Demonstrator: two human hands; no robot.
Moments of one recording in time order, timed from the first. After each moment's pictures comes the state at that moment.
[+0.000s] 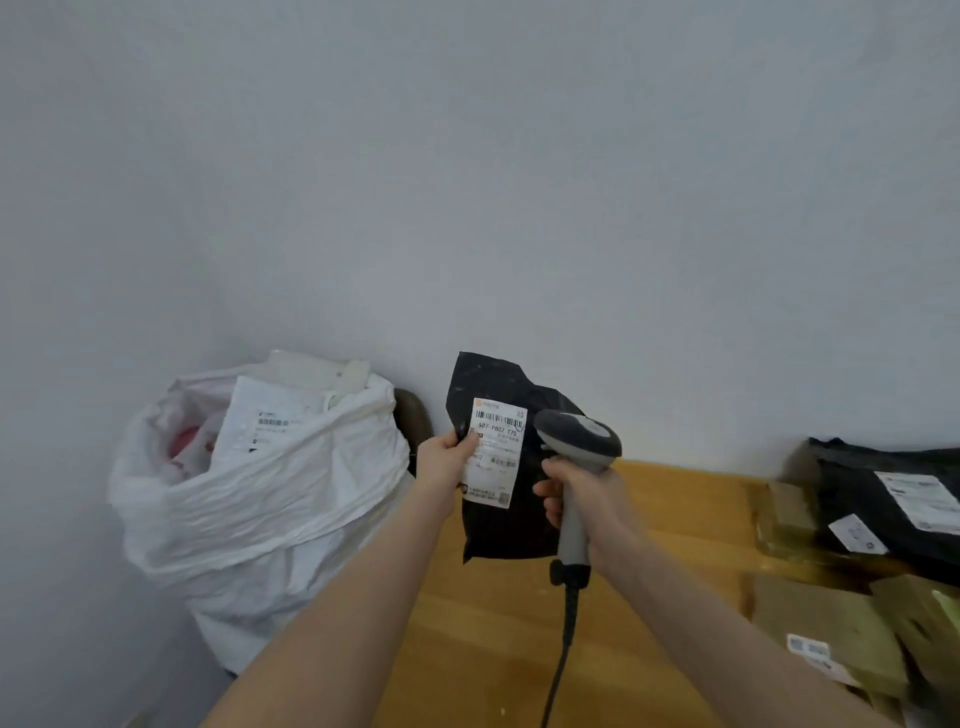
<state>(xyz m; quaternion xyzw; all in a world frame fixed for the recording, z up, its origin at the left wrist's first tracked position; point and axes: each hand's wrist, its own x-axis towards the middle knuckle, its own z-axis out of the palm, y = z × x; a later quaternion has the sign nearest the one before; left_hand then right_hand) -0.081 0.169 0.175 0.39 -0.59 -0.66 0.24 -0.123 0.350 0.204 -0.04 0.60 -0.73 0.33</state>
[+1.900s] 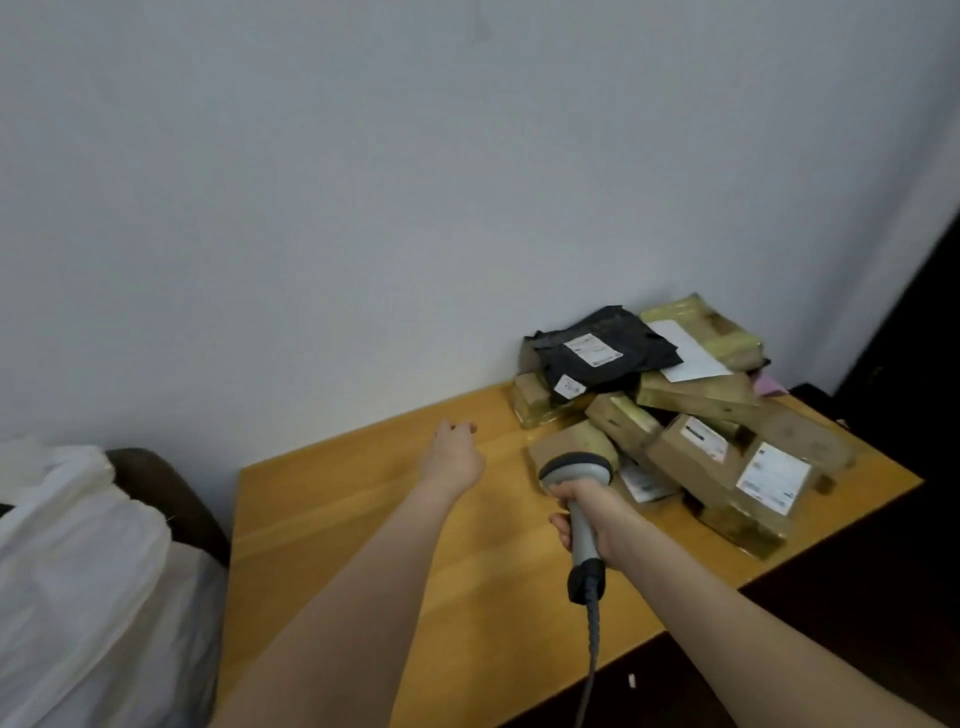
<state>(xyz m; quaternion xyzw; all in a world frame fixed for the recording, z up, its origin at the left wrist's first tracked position) -0.150 0.326 0.129 0.06 -0.97 -0.22 -0.06 -0.085 0.501 0.133 0.30 0.61 -0.69 0.25</state>
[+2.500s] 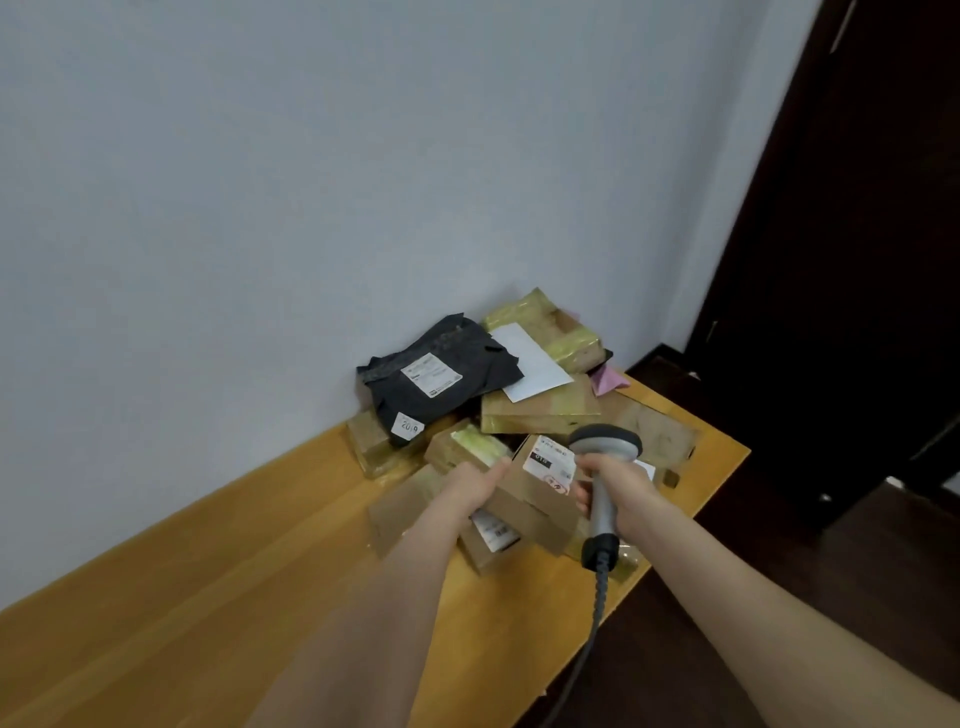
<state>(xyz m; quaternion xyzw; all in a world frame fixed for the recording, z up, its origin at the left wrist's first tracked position) -0.262 0.576 0.068 0.06 -0.88 -0.36 -0.29 -0.177 0.743 0.120 0.41 0.54 -0.73 0.06</state>
